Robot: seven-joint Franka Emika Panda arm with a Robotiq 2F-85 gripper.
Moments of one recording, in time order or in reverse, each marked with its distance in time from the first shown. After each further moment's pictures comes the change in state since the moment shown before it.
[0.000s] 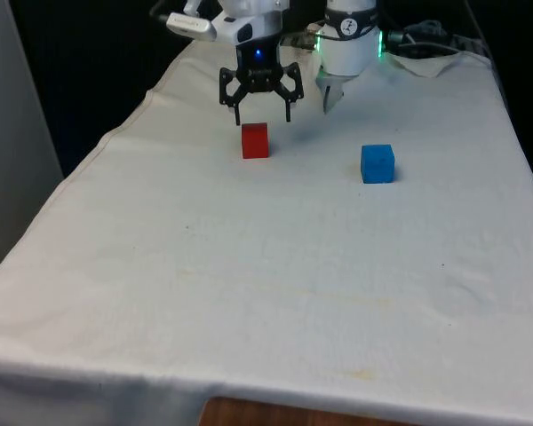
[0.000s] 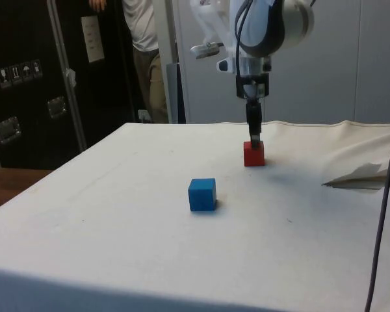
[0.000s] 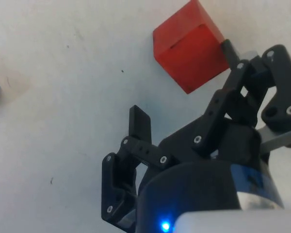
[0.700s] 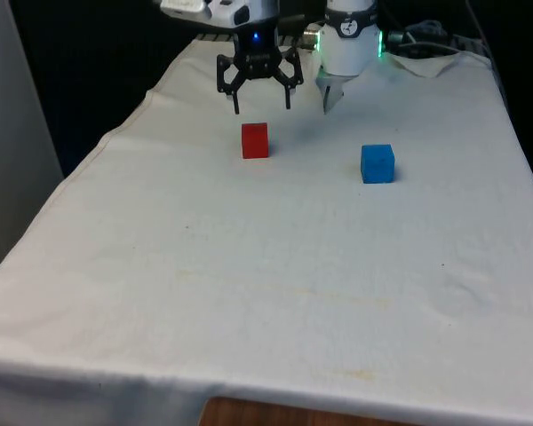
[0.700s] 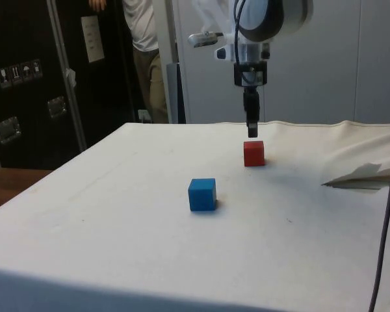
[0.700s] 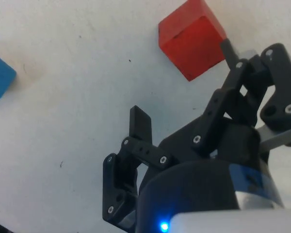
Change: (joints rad) arm -0.006 -0.070 -0.010 0.011 -0.020 -0.068 -0.013
